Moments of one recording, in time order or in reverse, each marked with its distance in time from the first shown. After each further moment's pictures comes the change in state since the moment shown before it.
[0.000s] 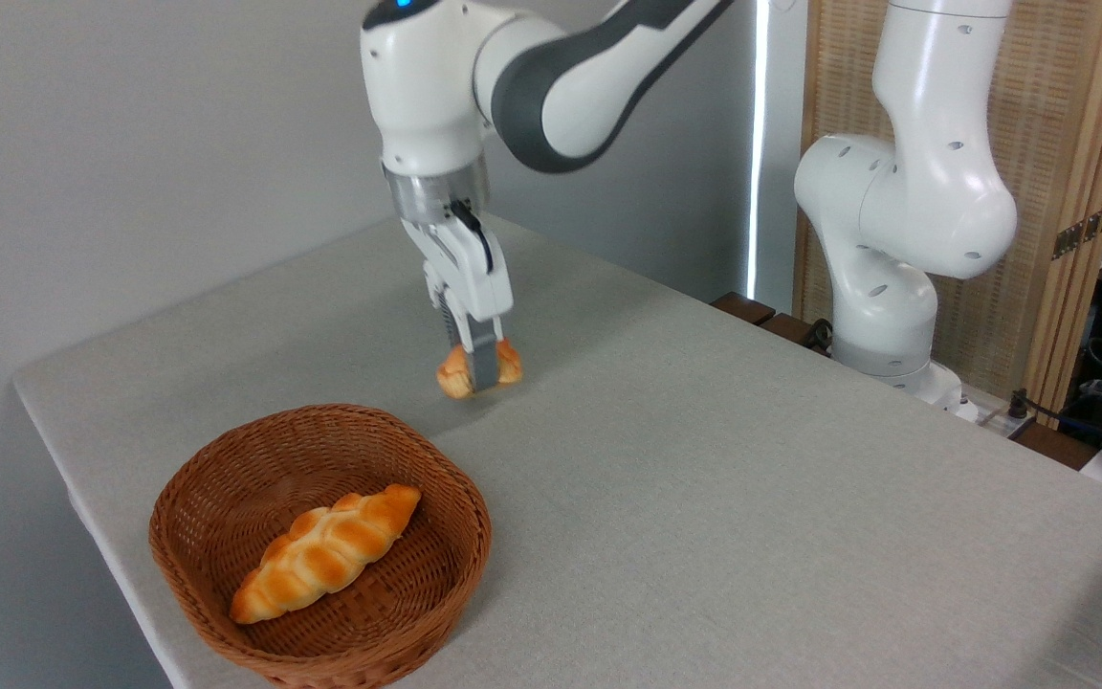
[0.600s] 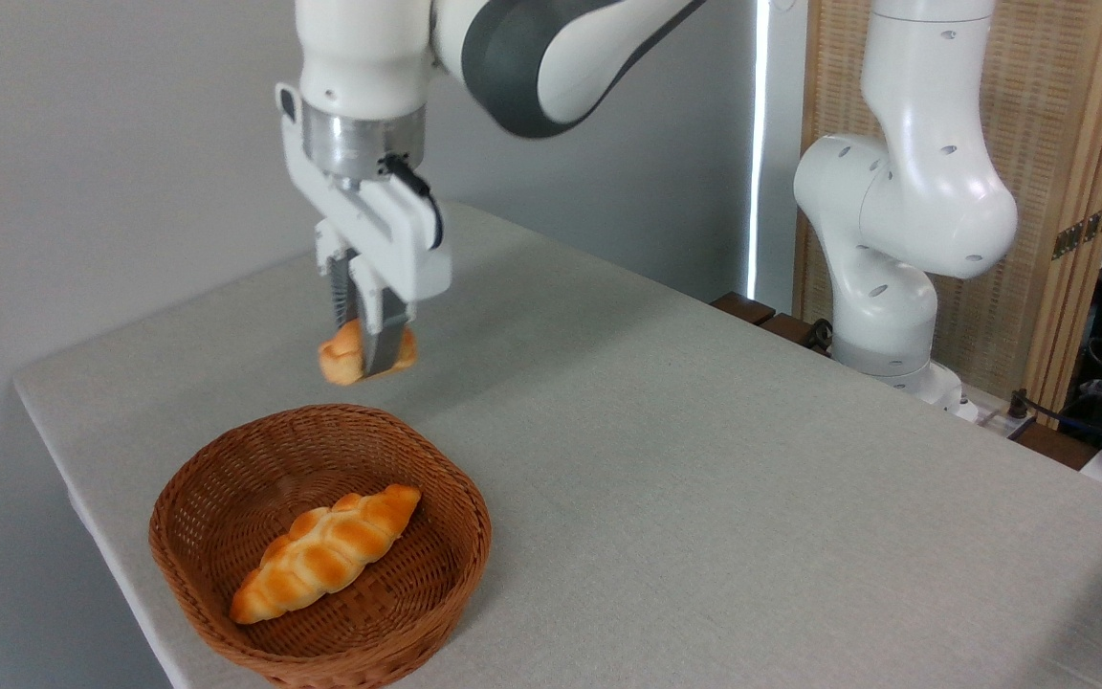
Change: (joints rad) arm 0.009 0.144 0.158 0.311 -0.140 0.000 0.000
